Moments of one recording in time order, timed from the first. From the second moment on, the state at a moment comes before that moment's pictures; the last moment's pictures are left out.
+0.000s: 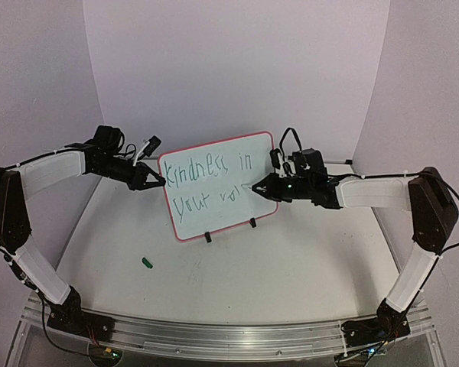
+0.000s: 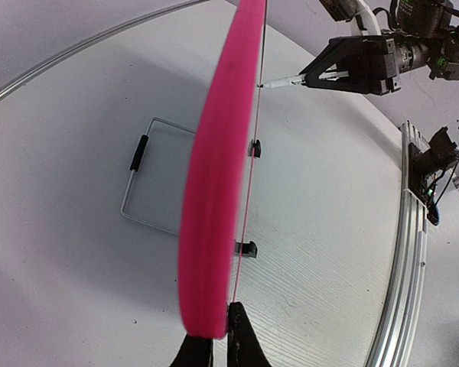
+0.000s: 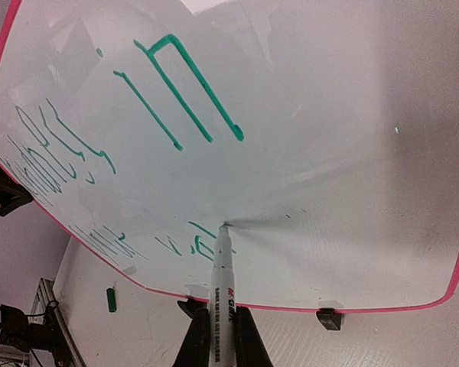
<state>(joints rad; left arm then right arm) -0.26 1.59 1.24 -0.50 0.81 0.32 0.59 1.76 1.13 0.13 -0.31 0.55</state>
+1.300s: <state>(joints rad) -0.26 1.59 1.24 -0.50 0.81 0.32 0.59 1.80 1.10 0.13 -0.36 0.55</state>
